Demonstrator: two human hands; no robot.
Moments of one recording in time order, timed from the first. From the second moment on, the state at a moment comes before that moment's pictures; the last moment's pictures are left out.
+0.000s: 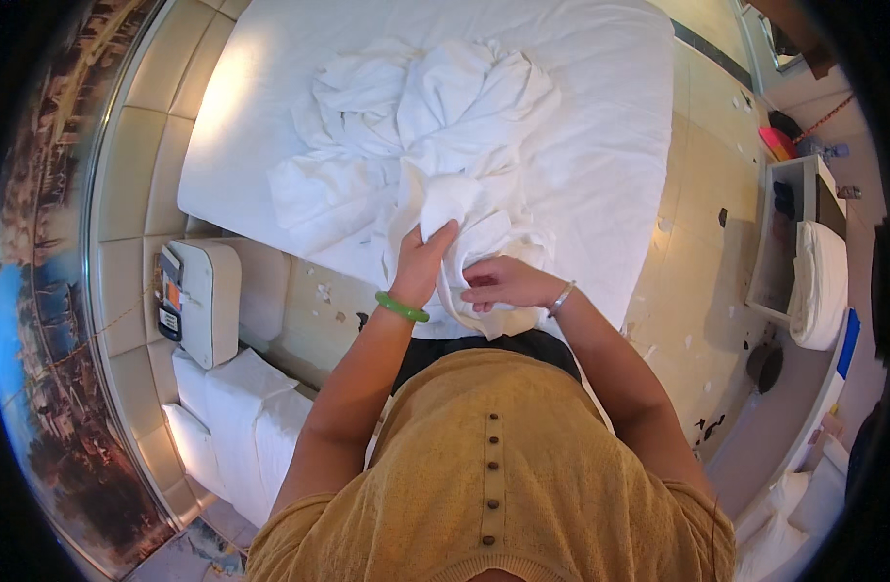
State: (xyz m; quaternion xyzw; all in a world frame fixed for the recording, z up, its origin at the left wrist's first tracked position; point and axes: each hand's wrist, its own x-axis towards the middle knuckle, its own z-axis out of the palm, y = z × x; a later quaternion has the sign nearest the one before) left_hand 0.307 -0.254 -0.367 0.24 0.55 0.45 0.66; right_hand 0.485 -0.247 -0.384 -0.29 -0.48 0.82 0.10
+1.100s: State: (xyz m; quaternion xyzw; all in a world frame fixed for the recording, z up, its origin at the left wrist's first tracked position) left_hand 0.333 -0.260 -0.326 0.74 0.52 0.25 0.34; right_hand 0.523 -0.207 -0.368 -0.33 -0.41 0.82 0.24
